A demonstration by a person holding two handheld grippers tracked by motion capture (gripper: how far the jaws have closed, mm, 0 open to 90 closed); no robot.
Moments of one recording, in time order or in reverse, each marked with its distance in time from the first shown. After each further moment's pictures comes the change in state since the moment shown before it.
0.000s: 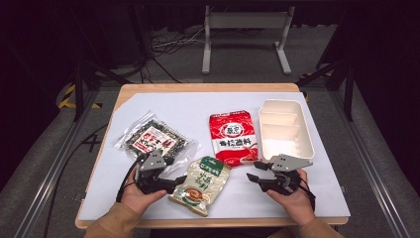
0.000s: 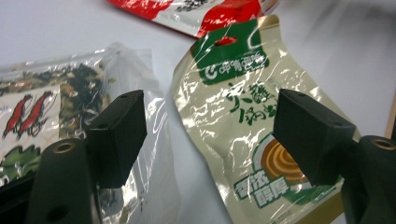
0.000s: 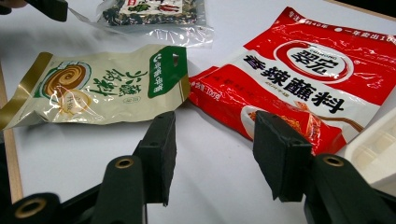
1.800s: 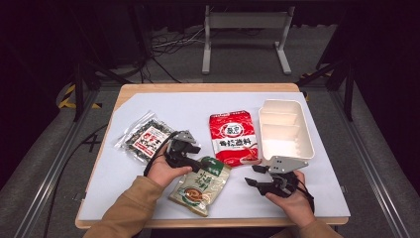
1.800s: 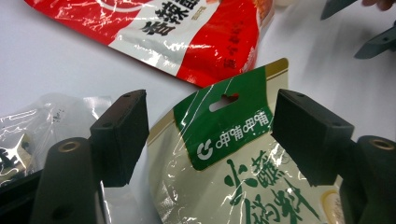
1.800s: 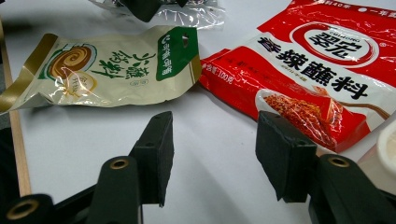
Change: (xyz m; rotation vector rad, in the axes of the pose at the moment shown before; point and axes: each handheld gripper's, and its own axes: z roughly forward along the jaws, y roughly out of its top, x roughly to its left) left arm 0.024 0.052 0.083 0.143 -0.182 -0.075; right arm 0.002 -0.006 0.006 0.049 0.032 -0.005
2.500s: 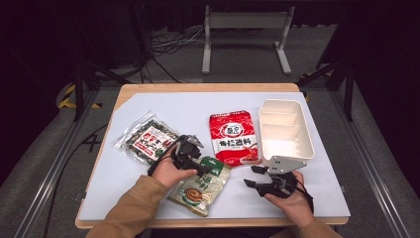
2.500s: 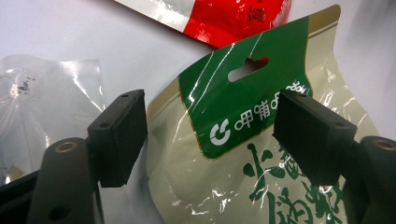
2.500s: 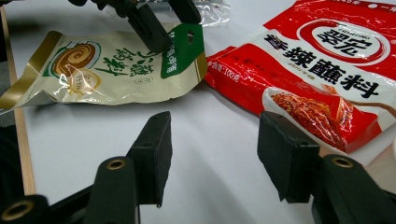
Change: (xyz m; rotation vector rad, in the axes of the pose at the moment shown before) left arm -0.001 -0.001 0.023 0.165 0.047 -0.002; right arm 0.001 -0.001 0.003 0.008 0.016 0.000
